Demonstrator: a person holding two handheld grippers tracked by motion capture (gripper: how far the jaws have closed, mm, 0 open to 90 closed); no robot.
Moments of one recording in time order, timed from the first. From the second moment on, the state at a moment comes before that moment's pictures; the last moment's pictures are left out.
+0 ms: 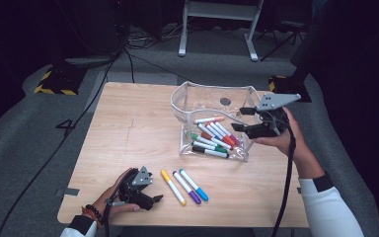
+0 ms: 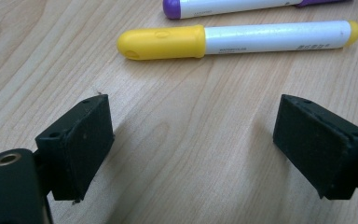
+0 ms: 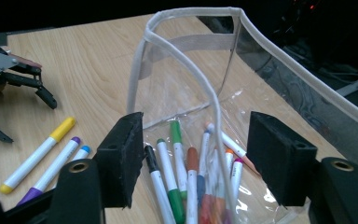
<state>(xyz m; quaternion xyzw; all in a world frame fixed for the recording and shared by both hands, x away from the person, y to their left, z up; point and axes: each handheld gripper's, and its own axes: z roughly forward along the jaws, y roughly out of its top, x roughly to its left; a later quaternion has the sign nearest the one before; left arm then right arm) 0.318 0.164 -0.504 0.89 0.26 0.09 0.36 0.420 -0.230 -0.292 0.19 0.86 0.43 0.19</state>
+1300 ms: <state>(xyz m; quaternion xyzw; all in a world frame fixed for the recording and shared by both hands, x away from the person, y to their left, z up) 0.317 0.164 -0.504 0.89 0.26 0.09 0.35 0.351 -0.153 -0.479 0.14 0.92 0.36 0.04</state>
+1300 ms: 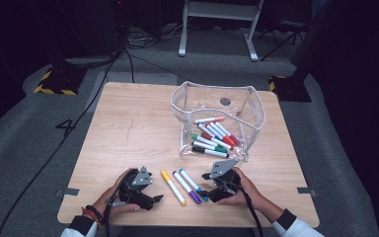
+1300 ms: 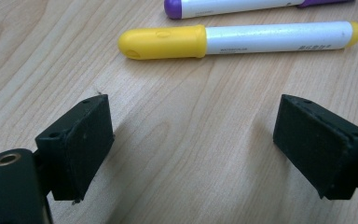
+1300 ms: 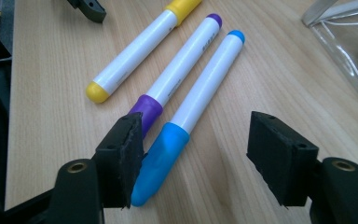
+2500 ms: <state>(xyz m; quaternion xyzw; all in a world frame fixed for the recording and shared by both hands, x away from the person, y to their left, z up) 0.318 0.164 -0.504 0.89 0.26 0.09 0.36 0.375 -0.188 -0.455 0.13 0.91 0.37 0.12</state>
